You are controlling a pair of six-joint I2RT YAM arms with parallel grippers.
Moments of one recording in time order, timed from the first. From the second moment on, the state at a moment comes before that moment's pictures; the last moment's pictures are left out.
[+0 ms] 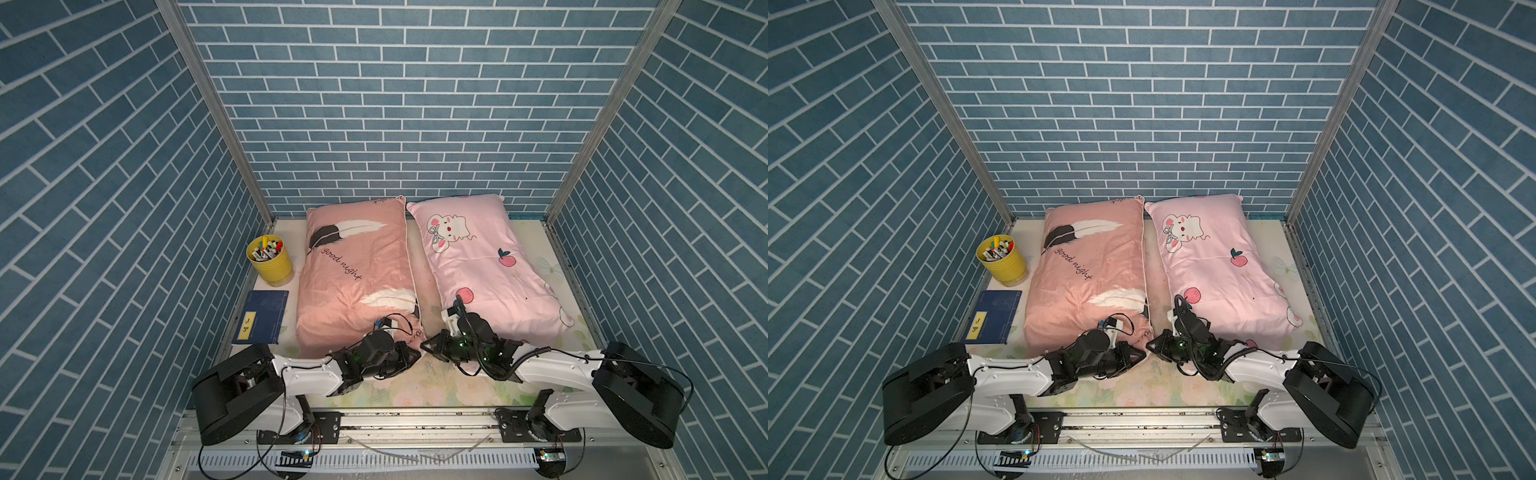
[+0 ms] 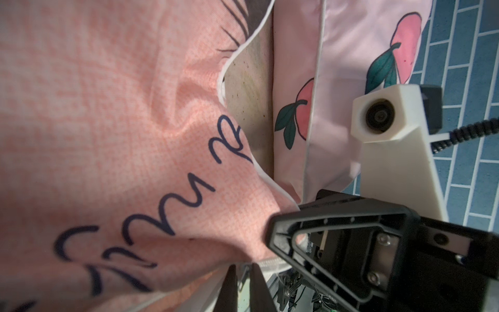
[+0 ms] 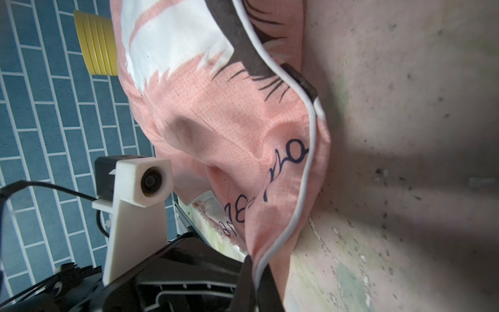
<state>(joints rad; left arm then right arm) -1.02 1.35 0.32 0.48 0.15 -1.33 0.92 1.31 0.38 0.32 -0.33 1.24</state>
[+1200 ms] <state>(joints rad) -1.02 1.20 0.41 0.15 0.12 -1.22 0.87 1.16 0.38 0.14 -0.28 1.19</state>
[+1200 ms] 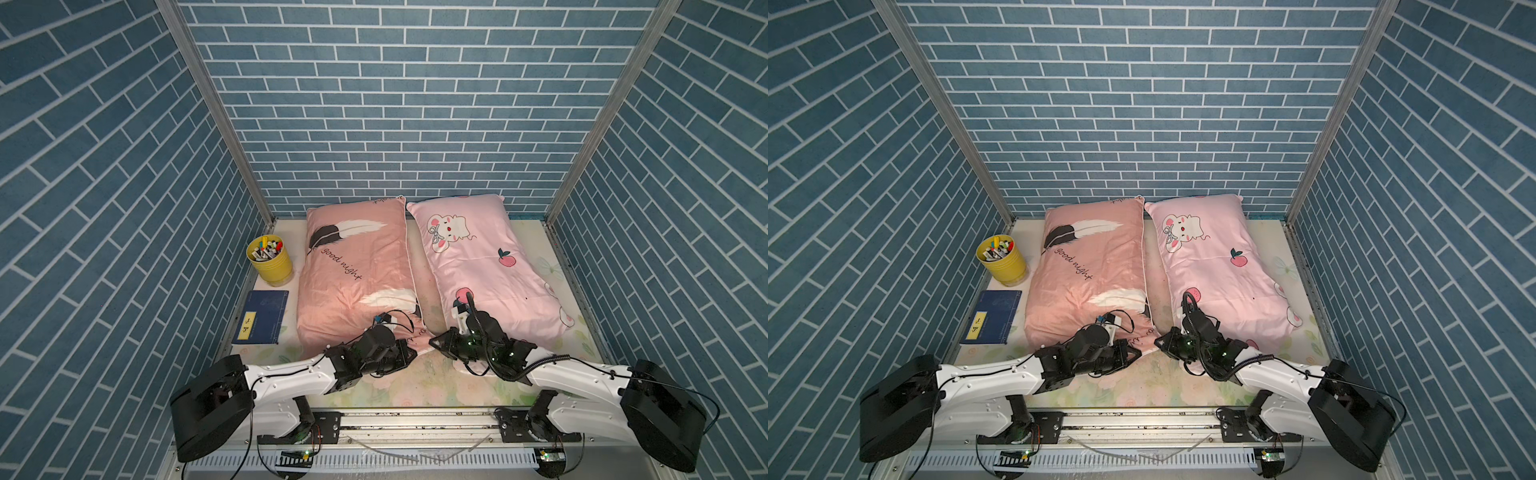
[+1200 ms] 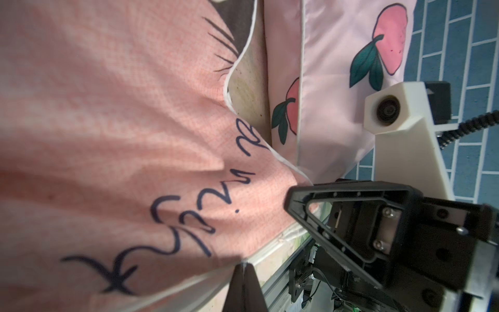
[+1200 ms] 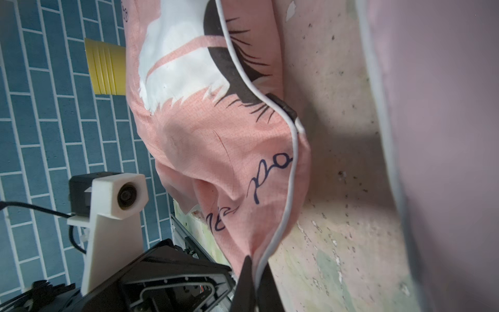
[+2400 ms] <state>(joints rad) -1.02 0.97 0.49 -0.43 -0.01 -1.08 0.80 1.15 0.58 -0.25 -0.20 0.88</state>
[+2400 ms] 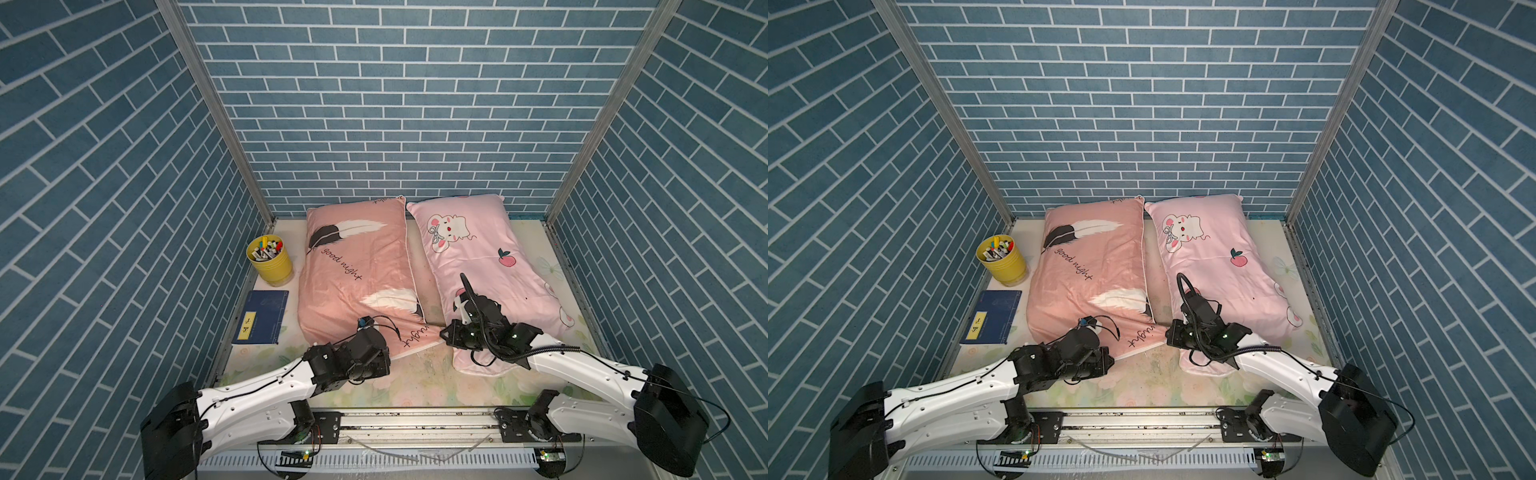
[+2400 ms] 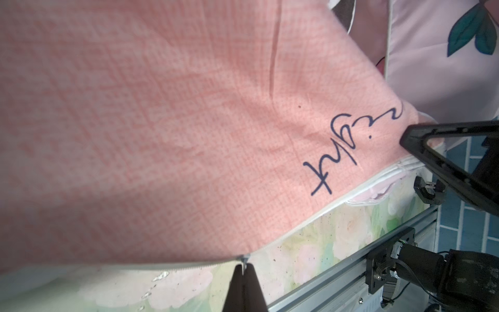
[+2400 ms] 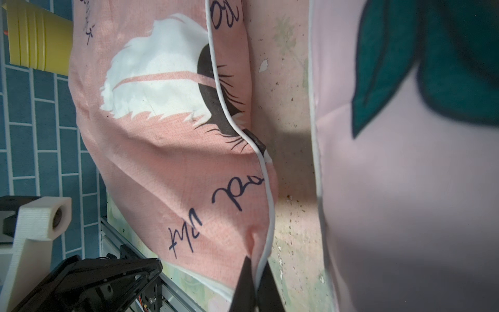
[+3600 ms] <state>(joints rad) -1.02 0.72 0.37 -0.62 -0.15 -1.17 0.70 1.15 0.69 -0.20 -0.23 0.78</state>
